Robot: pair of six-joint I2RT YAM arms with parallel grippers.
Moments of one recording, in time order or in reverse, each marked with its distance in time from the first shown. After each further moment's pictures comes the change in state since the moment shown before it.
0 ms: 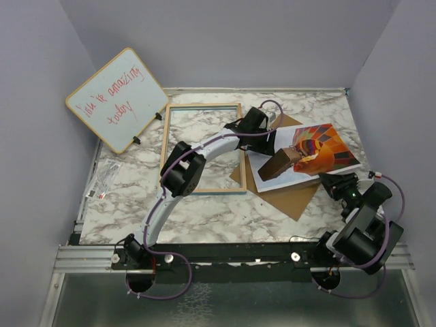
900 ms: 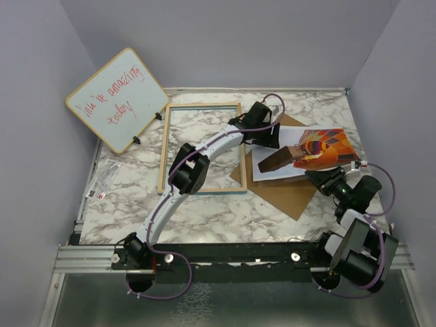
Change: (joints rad) left arm 0.009 0.170 0.297 -0.085 0.008 -0.040; right arm 0.199 -0.154 -0.002 -0.030 -0.019 -0.047
